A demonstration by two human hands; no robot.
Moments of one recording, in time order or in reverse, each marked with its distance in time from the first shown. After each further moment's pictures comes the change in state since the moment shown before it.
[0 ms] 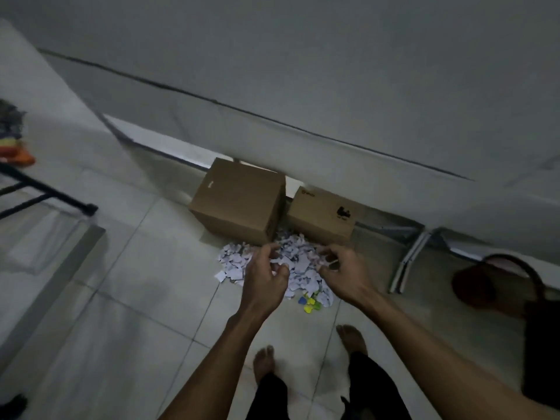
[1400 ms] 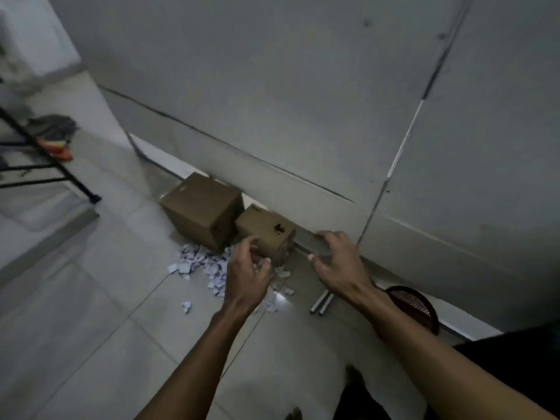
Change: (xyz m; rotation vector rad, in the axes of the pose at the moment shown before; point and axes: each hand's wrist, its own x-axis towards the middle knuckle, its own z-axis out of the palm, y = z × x) left_hand -0.232 0.208 0.281 -0.019 0.312 0.189; right_hand -0.208 0.228 -0.304 -0.106 0.128 -0.330
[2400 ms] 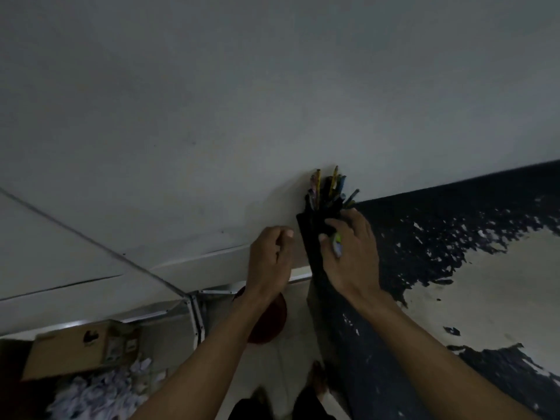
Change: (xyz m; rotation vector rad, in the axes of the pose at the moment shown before) left_hand -0.066 0.329 0.486 -0.177 -0.723 0.439; right_hand -0.142 0.384 -0.307 -0.144 0.801 0.596
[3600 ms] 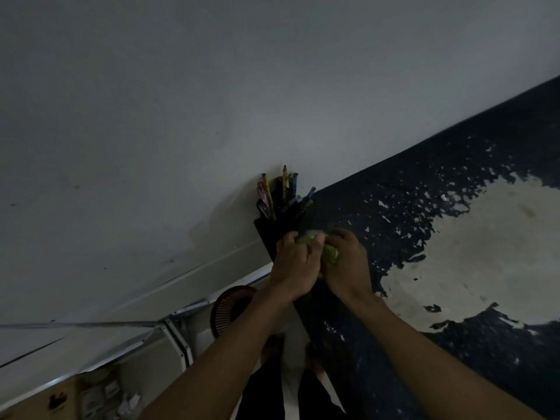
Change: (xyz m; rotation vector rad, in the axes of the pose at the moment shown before) left_hand 0.049 0.000 0.103 0.290 -0.689 -0.182; right_hand 0.016 0.071 0.021 0.040 -0.113 0.365
